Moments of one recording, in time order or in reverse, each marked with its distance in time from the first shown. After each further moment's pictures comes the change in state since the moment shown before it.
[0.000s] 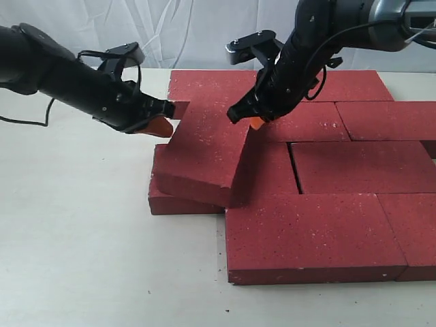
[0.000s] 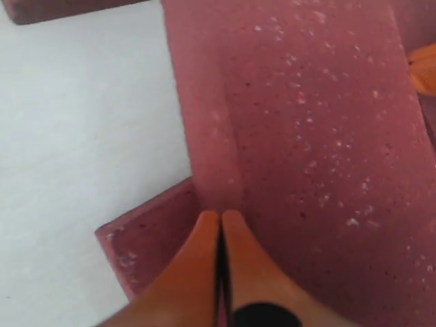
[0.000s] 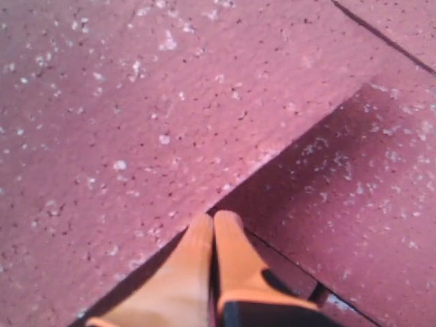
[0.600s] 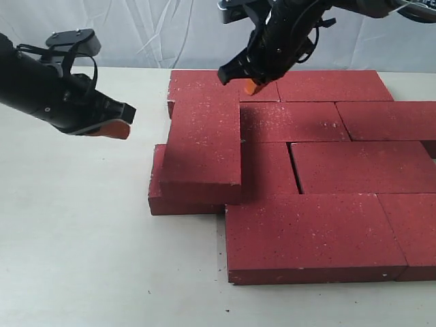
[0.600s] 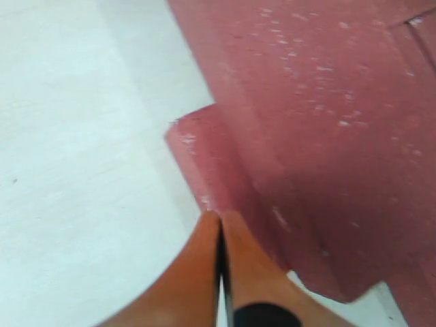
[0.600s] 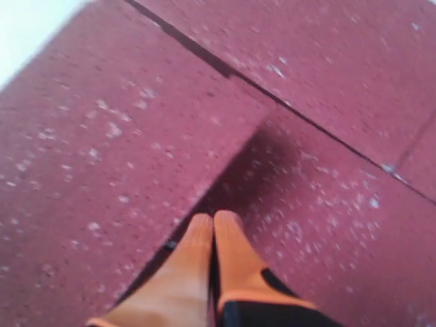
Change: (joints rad) left arm 0.031 -0.323 0.199 0.292 -0.035 -0.235; right arm 0.003 0.074 -0.284 -0.076 0.150 0.100
